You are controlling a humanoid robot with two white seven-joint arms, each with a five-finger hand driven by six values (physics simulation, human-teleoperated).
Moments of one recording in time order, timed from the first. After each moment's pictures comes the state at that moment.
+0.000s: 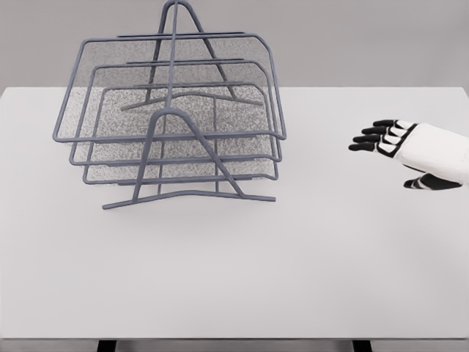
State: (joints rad) left arm -0.03 0.00 0.00 0.02 -0.28 -0.31 0.04; right arm -0.20 -1.06 0.21 -1.75 0.31 -0.61 0.37
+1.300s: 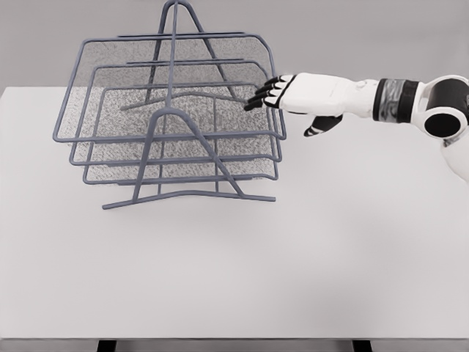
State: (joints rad) left arm -0.03 0.00 0.00 0.02 -0.28 -0.31 0.04; right arm -0.86 -0.59 0.67 -1.37 0.39 -0.61 0.61
